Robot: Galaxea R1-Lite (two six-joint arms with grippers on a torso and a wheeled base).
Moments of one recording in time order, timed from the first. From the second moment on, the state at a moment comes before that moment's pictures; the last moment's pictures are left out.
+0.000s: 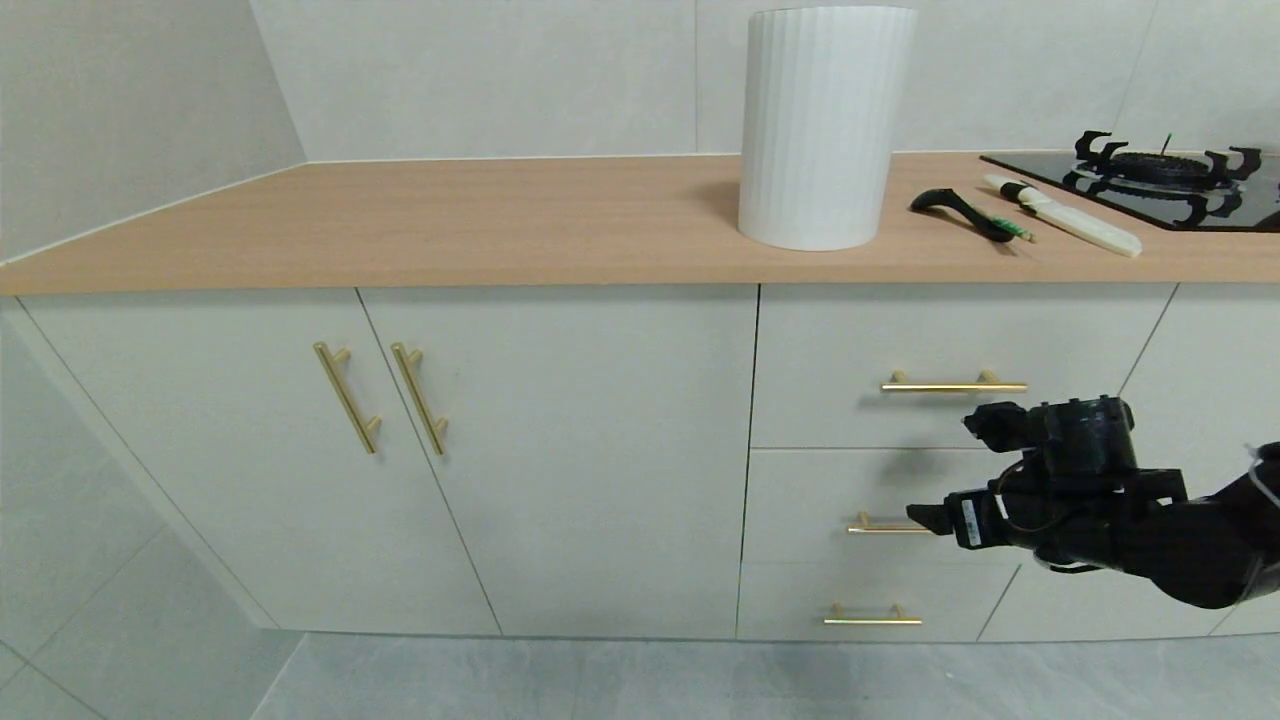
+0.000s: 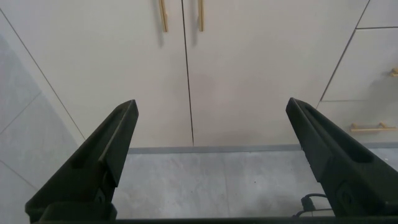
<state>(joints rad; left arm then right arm) 0.00 0.00 0.00 0.00 -0.03 0.01 0.19 1.97 -0.70 -0.63 -0.04 -0.01</state>
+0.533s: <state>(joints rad) 0.00 0.00 0.00 0.00 -0.03 0.01 0.18 2.23 -0.69 -1.00 -0.13 -0.01</state>
